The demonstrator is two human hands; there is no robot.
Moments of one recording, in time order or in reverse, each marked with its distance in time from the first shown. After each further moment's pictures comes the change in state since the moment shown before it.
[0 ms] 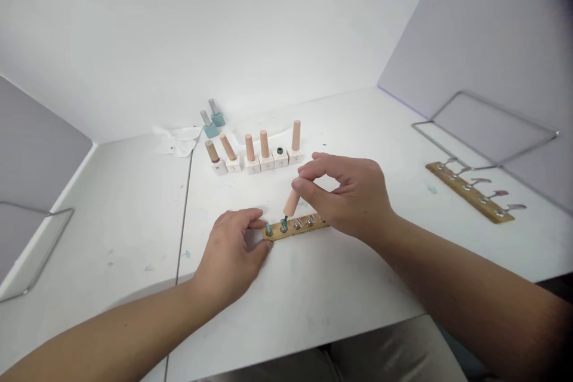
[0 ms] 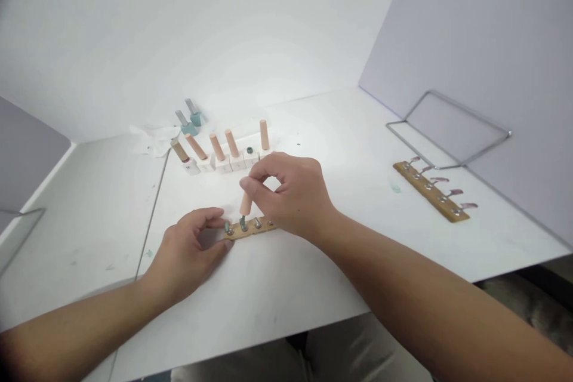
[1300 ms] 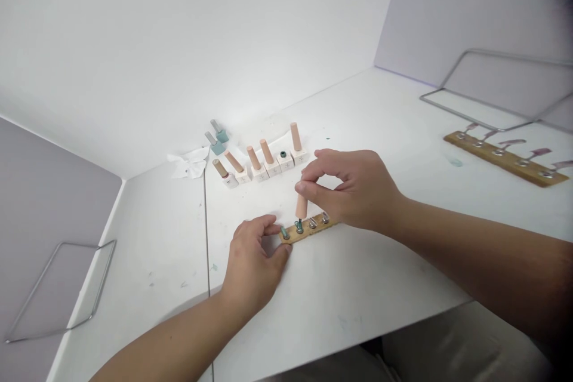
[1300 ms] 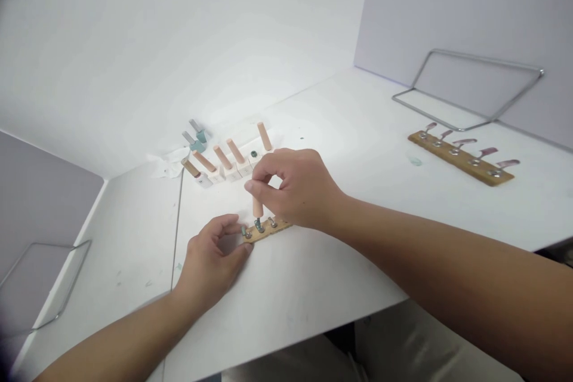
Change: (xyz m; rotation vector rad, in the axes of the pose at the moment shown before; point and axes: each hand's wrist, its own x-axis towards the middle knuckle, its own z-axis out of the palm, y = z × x) left_hand 0.000 0.003 -0.001 -0.053 -0.031 -0.074; right_hand 0.003 -0.002 -0.002 0.041 -0.013 -0.013
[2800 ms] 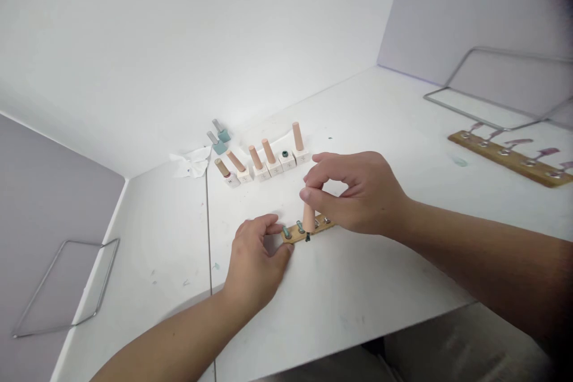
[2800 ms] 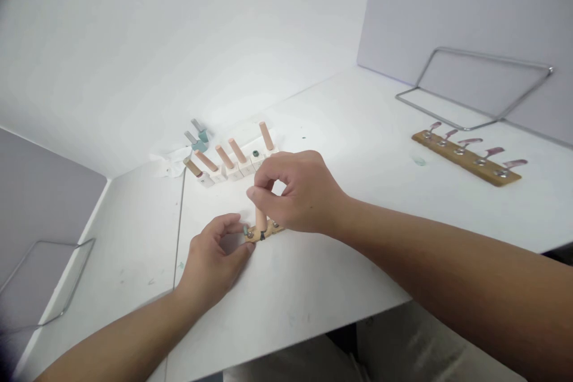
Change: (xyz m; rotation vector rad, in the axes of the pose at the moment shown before) left_hand 0.000 0.001 0.000 -0.007 -0.005 -0.008; right_hand -0.002 -0.007 -0.005 0.020 -0.065 0.002
